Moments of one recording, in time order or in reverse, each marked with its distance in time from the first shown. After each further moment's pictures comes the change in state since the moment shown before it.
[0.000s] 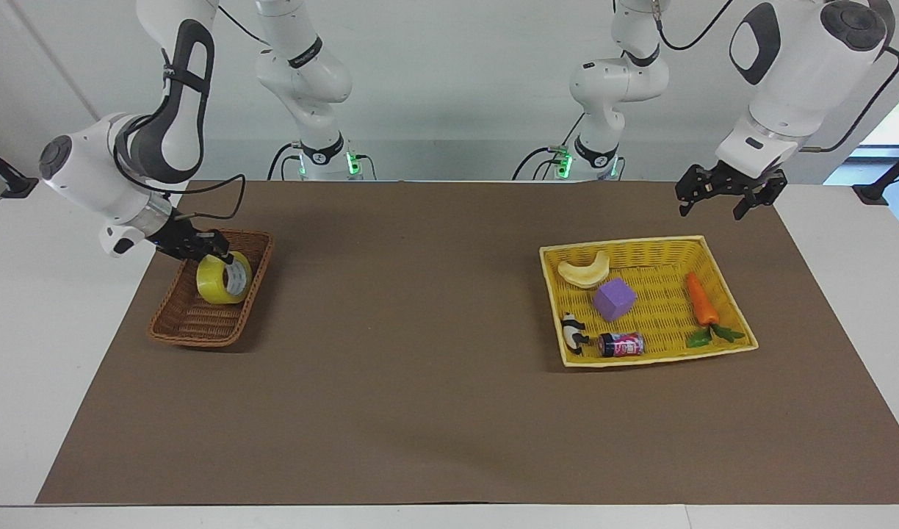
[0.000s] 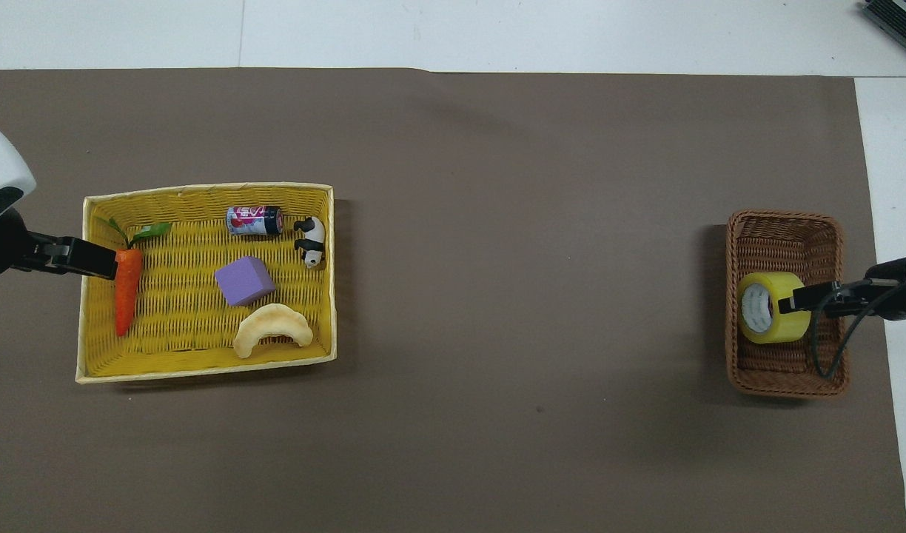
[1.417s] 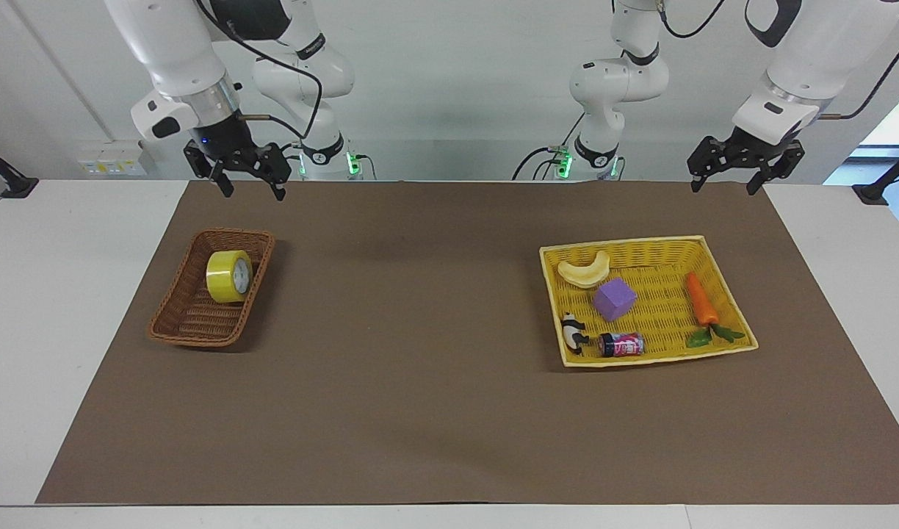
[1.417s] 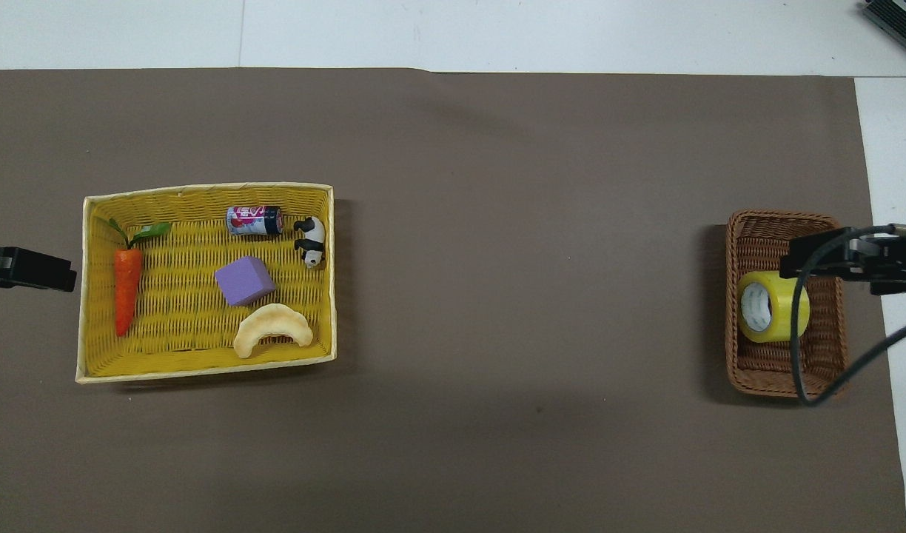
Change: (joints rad) left arm 0.000 -0.049 0.014 0.078 0.000 -0.109 0.000; right arm 0.364 -0.203 0.029 0.474 -0.188 -0.468 0.637
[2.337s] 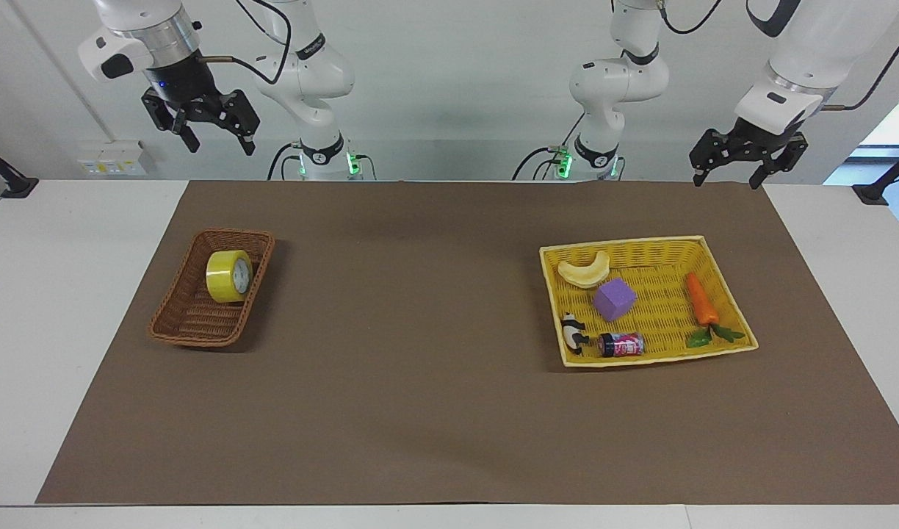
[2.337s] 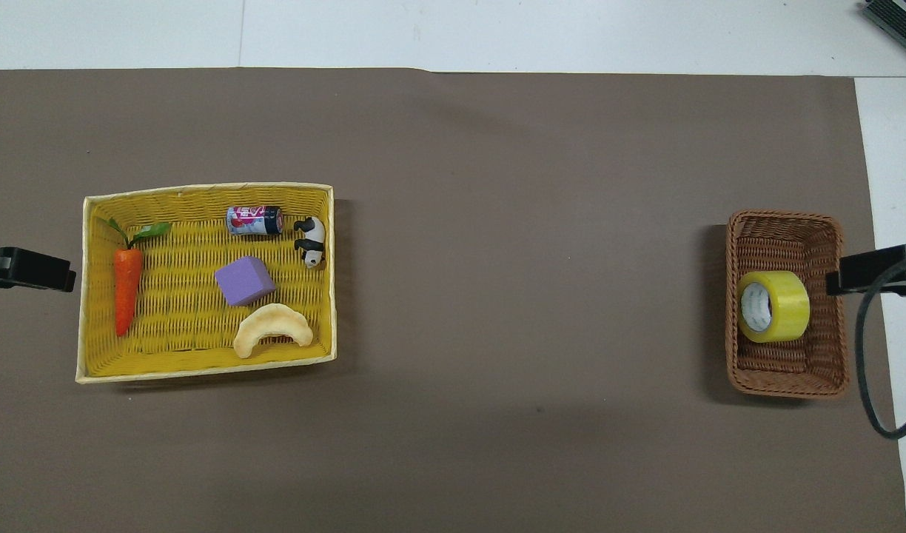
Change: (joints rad) left arm 0.000 0.000 0.001 0.000 0.000 -0.001 0.000; right arm -0.024 0.003 -0.032 0.010 -0.006 -0.036 -0.157
